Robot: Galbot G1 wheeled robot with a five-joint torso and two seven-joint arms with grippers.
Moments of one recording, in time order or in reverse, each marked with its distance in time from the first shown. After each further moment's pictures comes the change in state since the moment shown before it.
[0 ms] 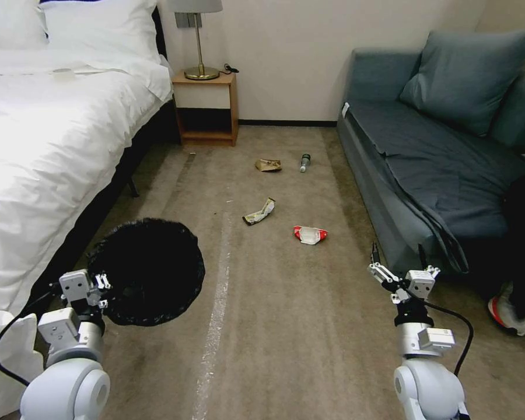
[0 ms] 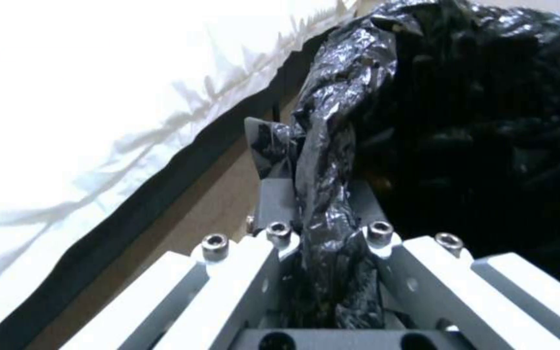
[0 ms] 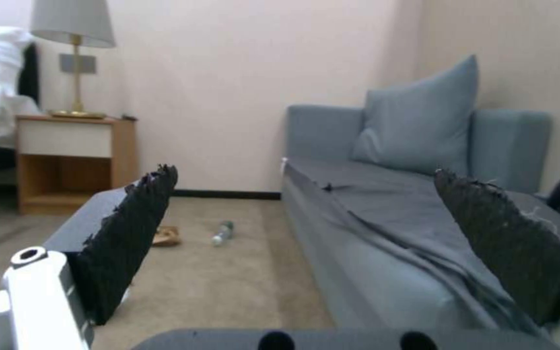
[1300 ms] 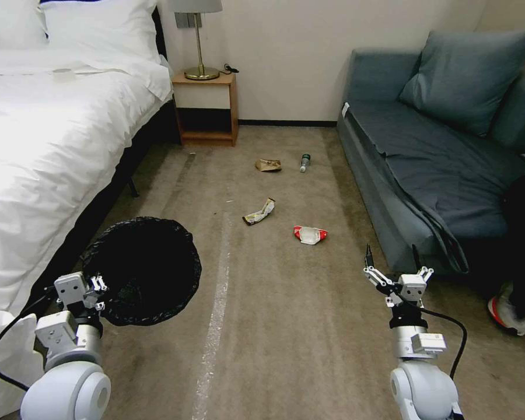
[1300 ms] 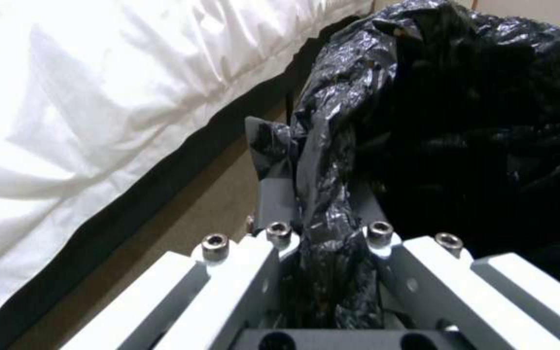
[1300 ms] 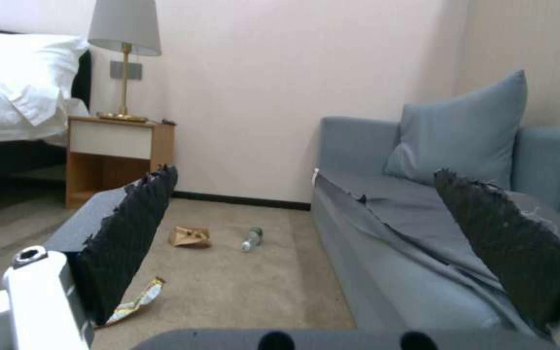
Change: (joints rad) left arm 0.012 -0.017 -0.002 -0.009 0.001 -0.014 -0.033; right arm 0.009 0.007 -0.003 -0.051 -0.056 0.082 -0.032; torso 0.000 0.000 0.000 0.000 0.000
